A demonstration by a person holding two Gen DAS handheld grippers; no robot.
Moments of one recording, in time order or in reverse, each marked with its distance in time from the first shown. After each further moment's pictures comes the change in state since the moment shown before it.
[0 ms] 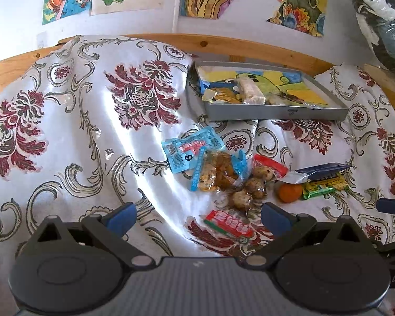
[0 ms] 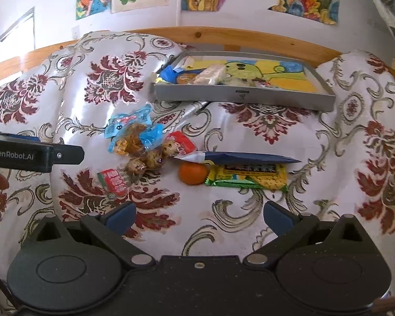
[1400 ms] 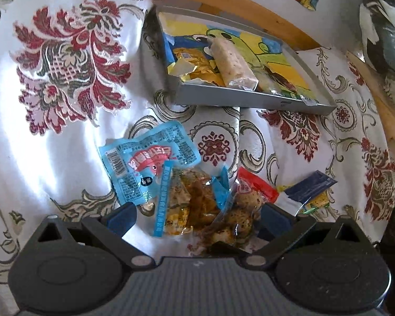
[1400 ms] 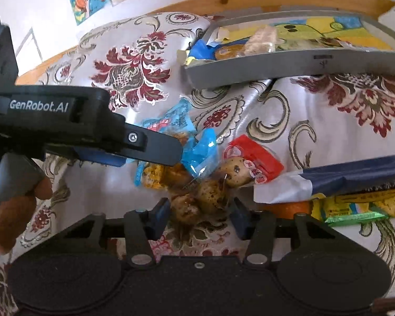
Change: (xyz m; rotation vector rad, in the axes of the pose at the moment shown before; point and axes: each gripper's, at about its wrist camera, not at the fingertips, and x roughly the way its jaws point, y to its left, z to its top) left arm 0.124 0.028 0.071 -0.058 0.294 -0.353; right arm 0.124 0.032 0.041 0.182 0.084 0.230
